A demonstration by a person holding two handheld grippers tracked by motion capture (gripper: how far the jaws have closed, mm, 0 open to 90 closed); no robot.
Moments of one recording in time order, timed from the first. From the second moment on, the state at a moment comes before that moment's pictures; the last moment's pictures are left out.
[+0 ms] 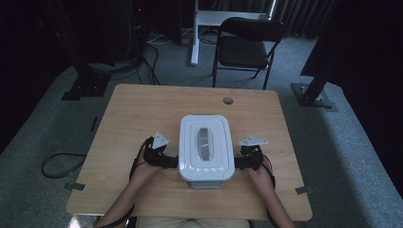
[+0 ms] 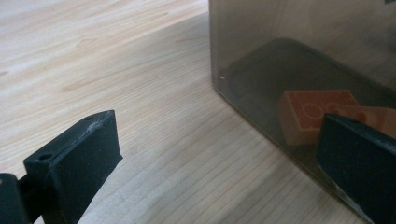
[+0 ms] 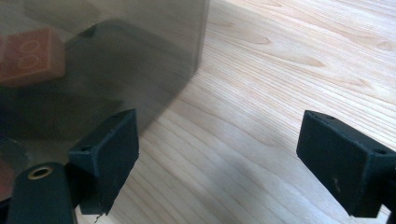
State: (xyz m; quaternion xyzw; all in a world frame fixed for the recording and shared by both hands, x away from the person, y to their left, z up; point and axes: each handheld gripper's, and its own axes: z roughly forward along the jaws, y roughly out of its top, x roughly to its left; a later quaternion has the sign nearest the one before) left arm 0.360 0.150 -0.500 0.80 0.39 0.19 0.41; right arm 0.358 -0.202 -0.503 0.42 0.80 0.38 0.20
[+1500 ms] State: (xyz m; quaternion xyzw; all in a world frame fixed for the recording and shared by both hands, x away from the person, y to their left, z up) left arm 0.340 0.235 -0.499 0.77 0.46 0.20 0.40; right arm 0.326 -0.277 -0.509 0.50 0.74 0.39 0.23
